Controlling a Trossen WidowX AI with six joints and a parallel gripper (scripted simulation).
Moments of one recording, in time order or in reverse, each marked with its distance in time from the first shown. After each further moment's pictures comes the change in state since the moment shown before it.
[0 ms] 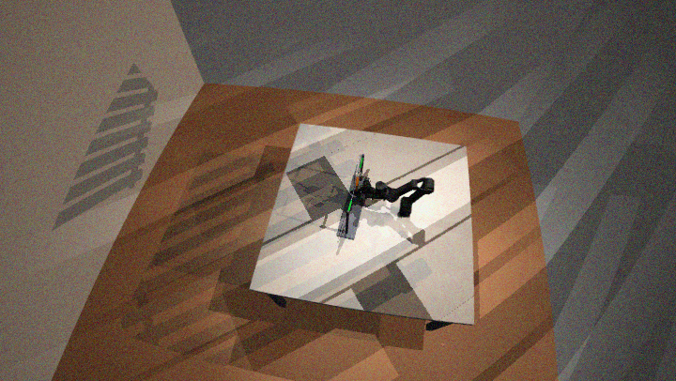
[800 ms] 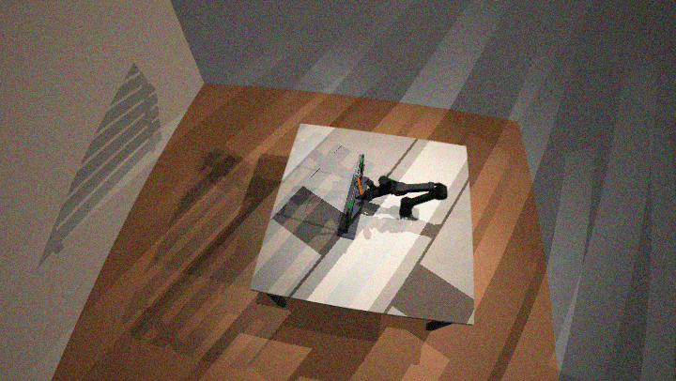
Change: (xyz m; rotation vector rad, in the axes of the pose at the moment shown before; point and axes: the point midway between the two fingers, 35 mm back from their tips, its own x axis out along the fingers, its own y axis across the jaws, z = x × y) arm -0.047 0.077 0.023 0.464 0.332 0.143
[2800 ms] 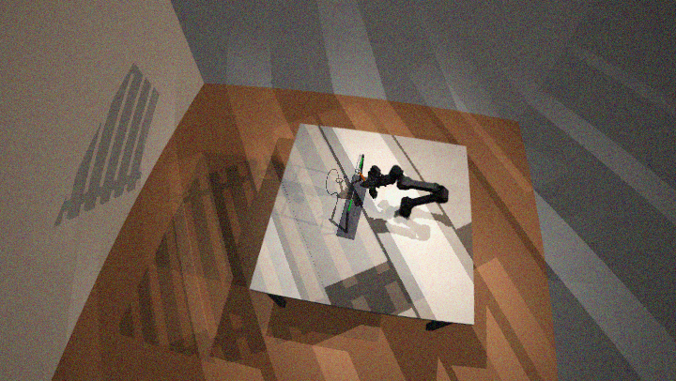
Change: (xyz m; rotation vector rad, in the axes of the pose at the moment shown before) arm -0.057 0.134 0.067 0.883 0.134 0.485
